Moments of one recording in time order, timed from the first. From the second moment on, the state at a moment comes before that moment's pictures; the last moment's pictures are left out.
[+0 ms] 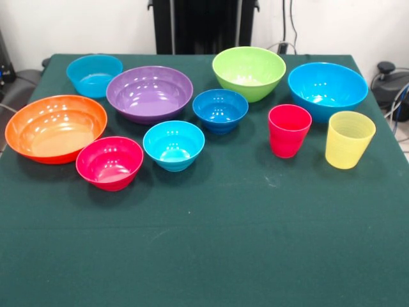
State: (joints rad) arm 1.31 -0.96 -0.54 1.95 0.31 0.37 2.14
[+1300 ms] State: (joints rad) arm 1.30 -0.90 -0.50 2.00 0.31 0.23 2.14
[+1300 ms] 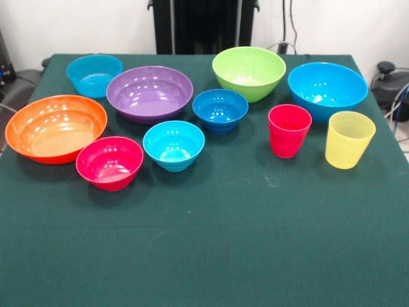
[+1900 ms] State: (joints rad) arm 1.28 -0.87 -0.48 2.02 0.31 0.18 2.14
